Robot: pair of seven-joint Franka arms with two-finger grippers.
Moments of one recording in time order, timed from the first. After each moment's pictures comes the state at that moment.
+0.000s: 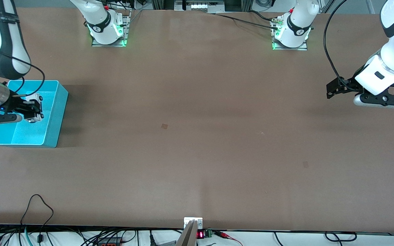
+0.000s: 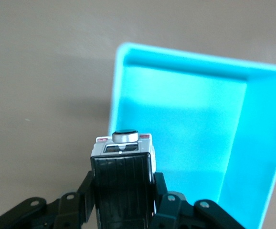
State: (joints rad) left arm -0.02 0.00 -0.05 -1.77 0.00 1.75 -0.01; right arm -0.26 0.16 -0.03 -2.05 -0.12 2.19 -0.31
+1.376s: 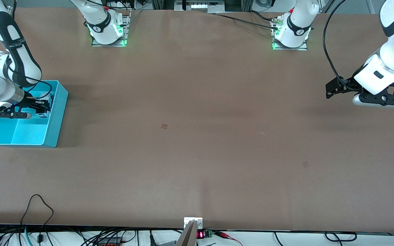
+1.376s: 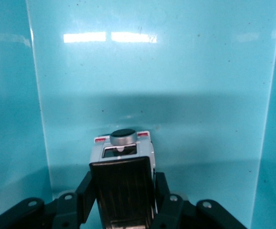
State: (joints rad) left arm -0.02 0.00 -0.06 -1.76 0.00 1.75 -0.01; right arm -0.41 0.34 -0.03 -2.23 -0.13 2.53 -0.32
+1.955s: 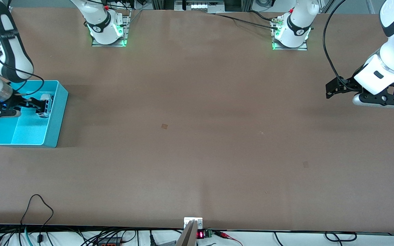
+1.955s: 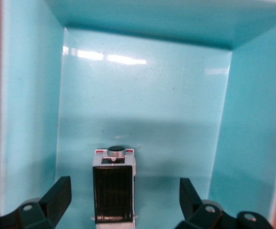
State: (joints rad) left arm -0.02 0.00 -0.05 -1.76 0.00 1.75 -0.01; right arm -0.41 0.21 -0.01 -2.21 -0.13 2.48 -0.45
